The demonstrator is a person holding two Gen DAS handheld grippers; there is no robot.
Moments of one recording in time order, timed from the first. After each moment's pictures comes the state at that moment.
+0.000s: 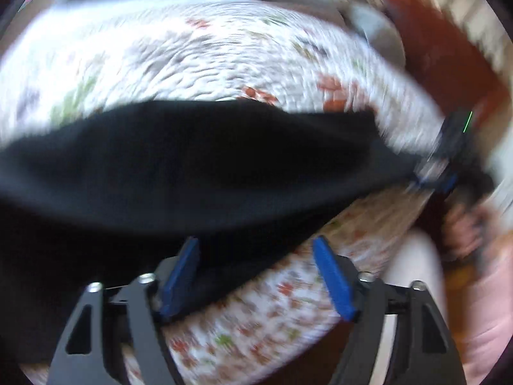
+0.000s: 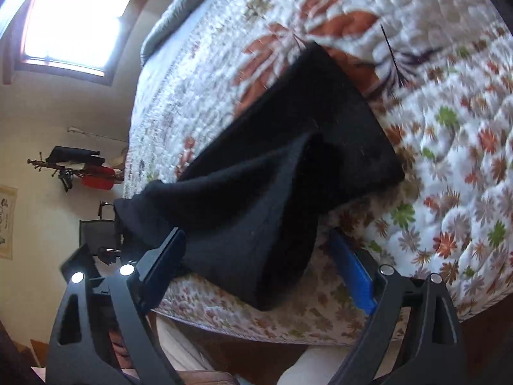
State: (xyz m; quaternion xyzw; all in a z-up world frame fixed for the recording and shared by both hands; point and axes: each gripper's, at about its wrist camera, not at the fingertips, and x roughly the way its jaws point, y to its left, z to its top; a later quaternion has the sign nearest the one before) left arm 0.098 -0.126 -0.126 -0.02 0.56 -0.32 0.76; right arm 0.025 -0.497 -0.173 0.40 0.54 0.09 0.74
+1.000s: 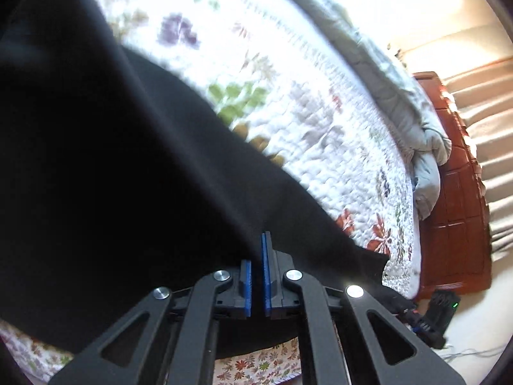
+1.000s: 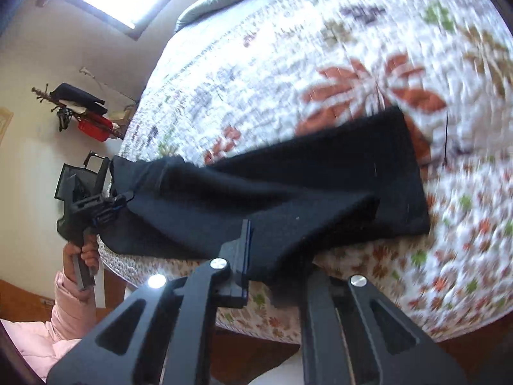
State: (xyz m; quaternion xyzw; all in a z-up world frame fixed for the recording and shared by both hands) left arm 0.175 0.009 -0.128 -0.27 0.55 -0.15 0.77; right arm 0.057 -0.451 -0.111 0.26 0.53 0.15 0.79
